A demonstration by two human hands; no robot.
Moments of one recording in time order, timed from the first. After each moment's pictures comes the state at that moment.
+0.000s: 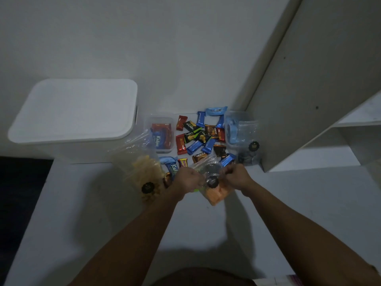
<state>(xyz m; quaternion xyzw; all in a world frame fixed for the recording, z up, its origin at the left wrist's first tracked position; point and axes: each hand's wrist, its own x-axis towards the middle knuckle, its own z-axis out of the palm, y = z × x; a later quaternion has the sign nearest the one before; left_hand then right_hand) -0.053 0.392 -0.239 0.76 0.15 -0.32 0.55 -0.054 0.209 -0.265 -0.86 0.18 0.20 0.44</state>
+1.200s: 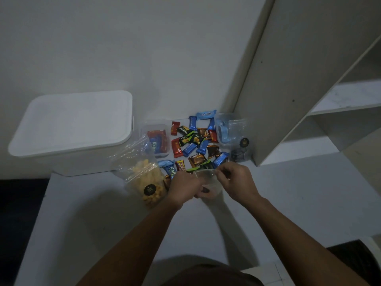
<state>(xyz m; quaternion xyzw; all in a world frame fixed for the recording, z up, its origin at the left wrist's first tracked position) -0.093 0.407 -0.201 0.82 0.08 -0.29 0.49 -0.122 0.243 -0.207 -0.94 0.01 -0.09 0.33</state>
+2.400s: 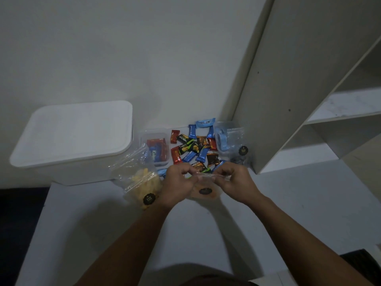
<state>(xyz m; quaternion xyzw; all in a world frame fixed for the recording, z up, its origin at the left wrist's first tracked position) -0.071 0.420 -0.199 0.84 -0.10 -0.06 0.52 -0.108 0.235 -0.185 -0.90 -0.03 -0.05 0.43</state>
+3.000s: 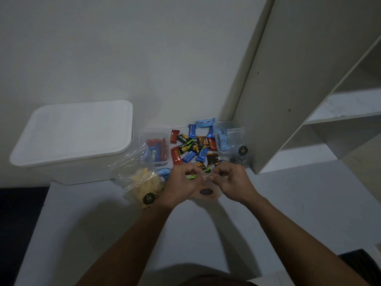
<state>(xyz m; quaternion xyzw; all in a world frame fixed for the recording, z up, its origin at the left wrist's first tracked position) -0.077 0.417 -0.190 0.81 -0.13 -0.10 0.56 -0.106 0.241 -0.186 -0.90 -0.04 -0.04 0.44</state>
